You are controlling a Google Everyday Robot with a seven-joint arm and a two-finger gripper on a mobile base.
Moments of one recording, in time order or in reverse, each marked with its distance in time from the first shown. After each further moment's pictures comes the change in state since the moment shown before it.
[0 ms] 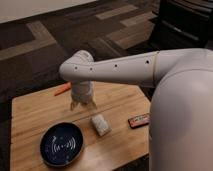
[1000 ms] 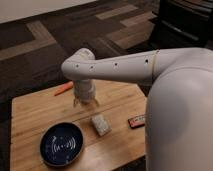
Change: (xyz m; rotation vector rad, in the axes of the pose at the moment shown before) arm -0.035 -0.020 -0.002 0.167 -0.036 0.134
